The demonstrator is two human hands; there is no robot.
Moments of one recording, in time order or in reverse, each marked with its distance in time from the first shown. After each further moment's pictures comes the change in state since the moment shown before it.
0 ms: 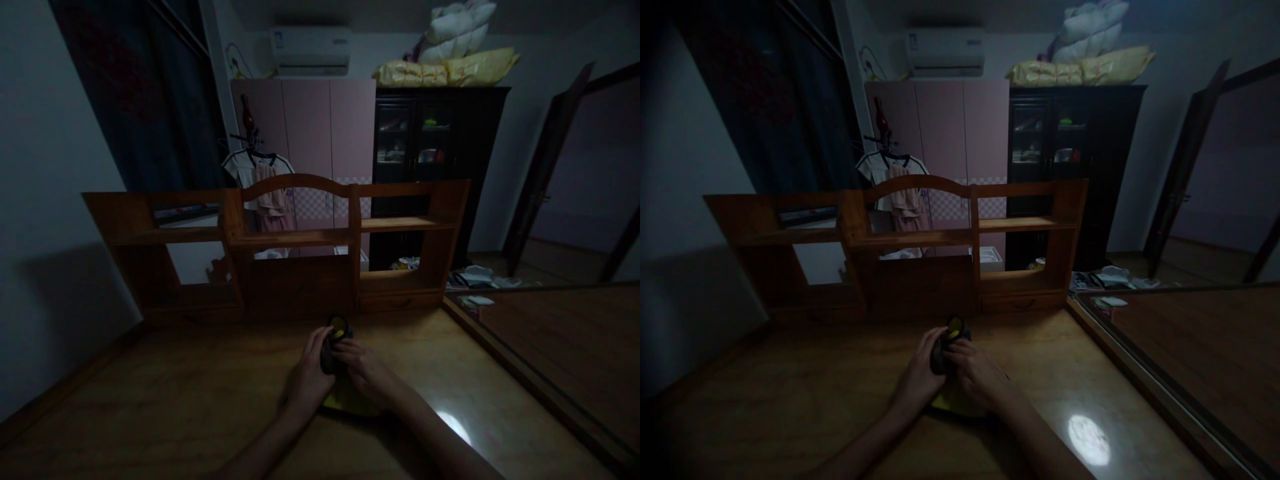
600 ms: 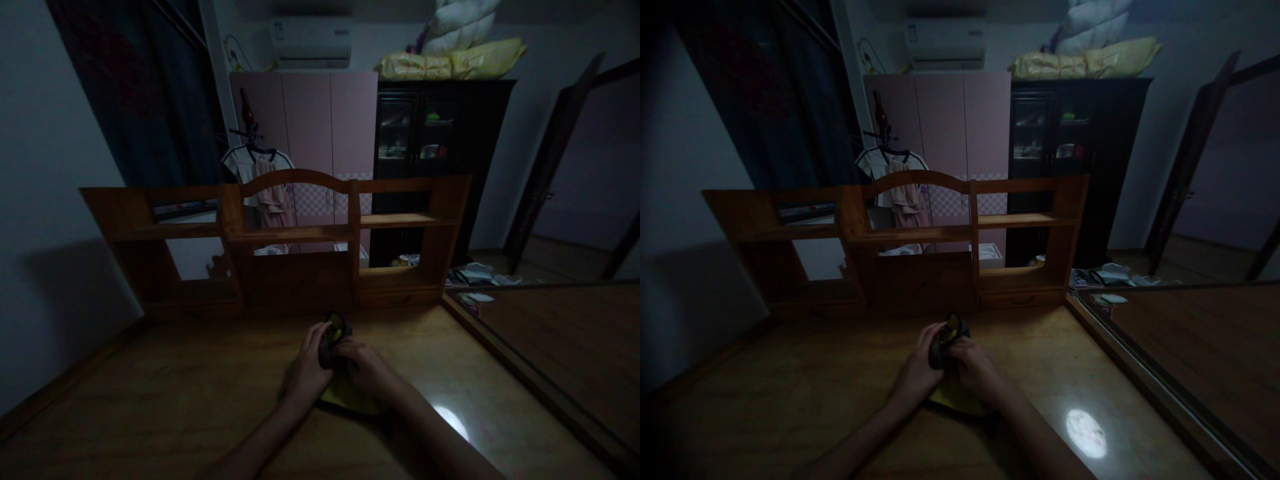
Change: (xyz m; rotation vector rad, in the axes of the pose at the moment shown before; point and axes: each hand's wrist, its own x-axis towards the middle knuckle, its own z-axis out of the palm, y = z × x) left_hand 0.001 0.002 0.000 0.021 0.002 -0.035; right_hand 0.001 0.001 0.002 0.129 0.072 0.030
